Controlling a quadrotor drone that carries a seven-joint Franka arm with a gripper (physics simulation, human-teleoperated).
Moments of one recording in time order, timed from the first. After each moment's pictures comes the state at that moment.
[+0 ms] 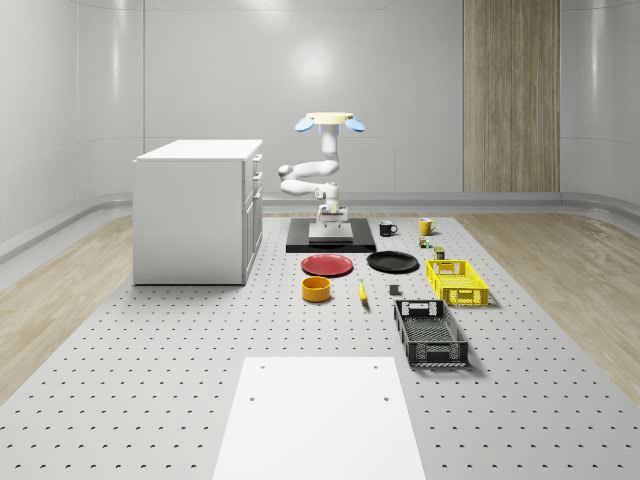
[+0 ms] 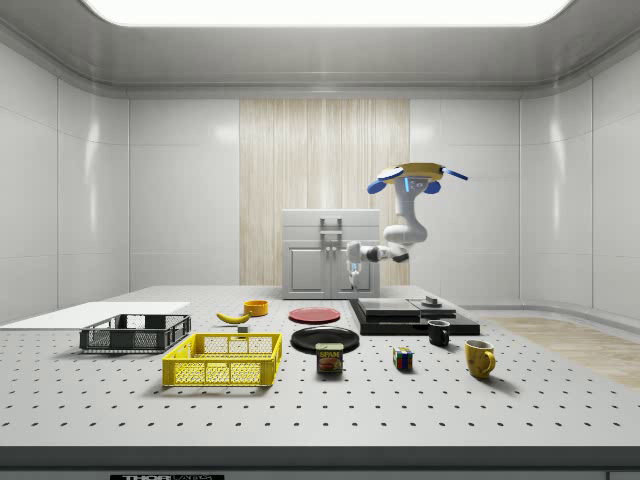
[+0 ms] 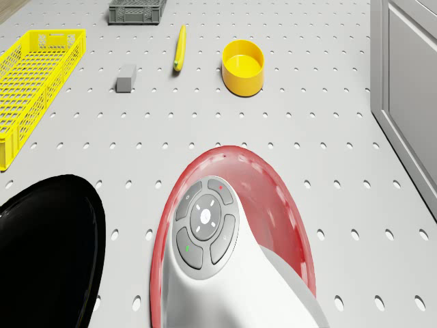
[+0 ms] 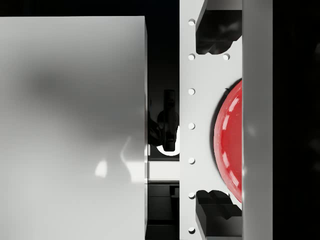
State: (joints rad) arm -1.20 -1.38 1.11 -2.80 -2.06 1.54 1.67
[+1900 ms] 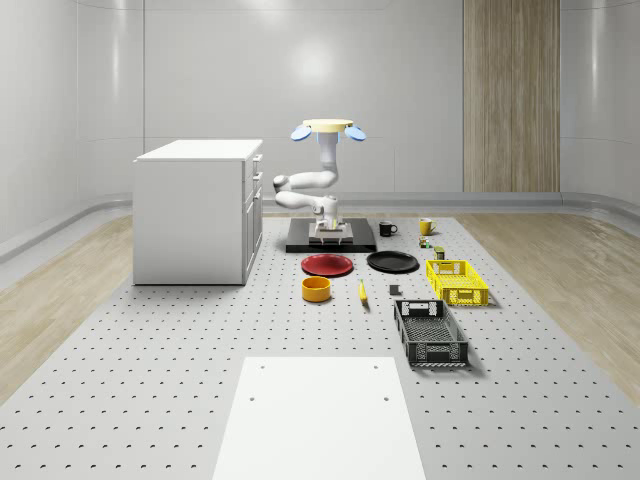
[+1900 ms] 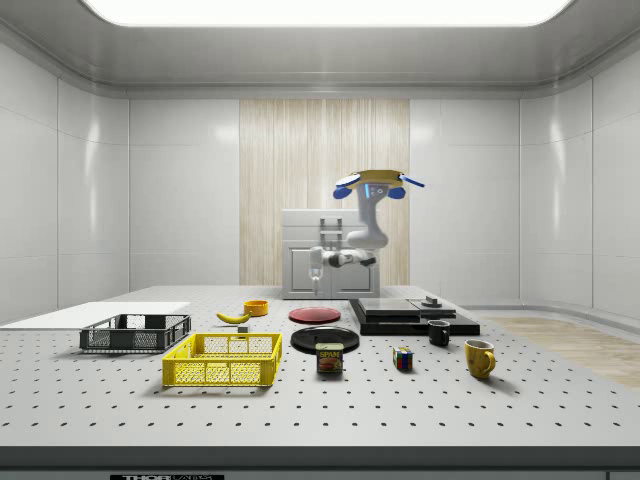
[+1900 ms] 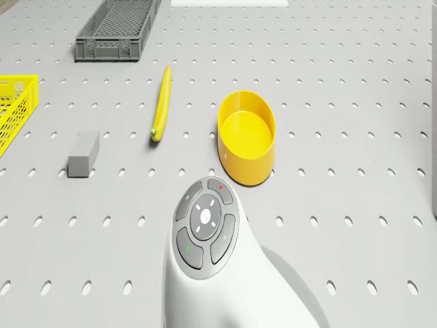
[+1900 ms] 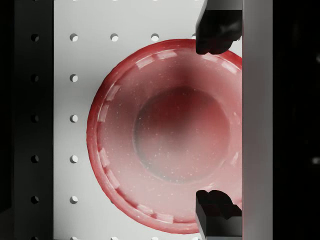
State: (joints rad) arm -1.21 -1.40 1.12 -2.79 -2.05 1.56 1.68
